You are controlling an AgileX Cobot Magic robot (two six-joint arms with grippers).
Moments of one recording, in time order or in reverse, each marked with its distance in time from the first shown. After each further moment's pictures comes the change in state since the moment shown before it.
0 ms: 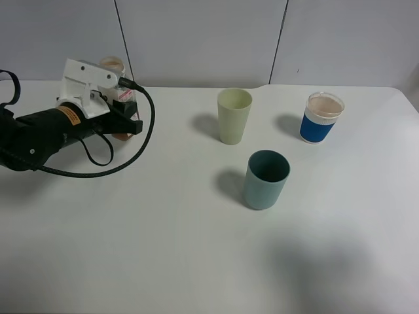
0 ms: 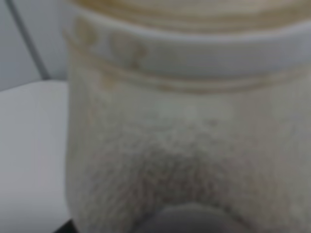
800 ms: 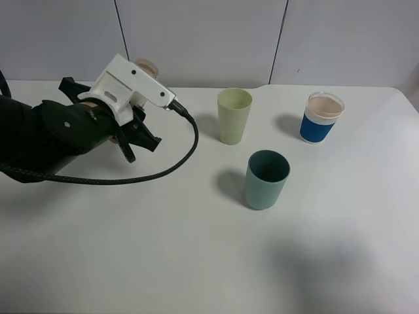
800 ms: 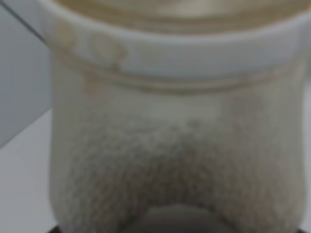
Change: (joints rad) left arm -0.420 -0.126 -0.110 -1.118 0.074 1.202; right arm 0.000 0.000 0.000 0.000 0.000 0.000
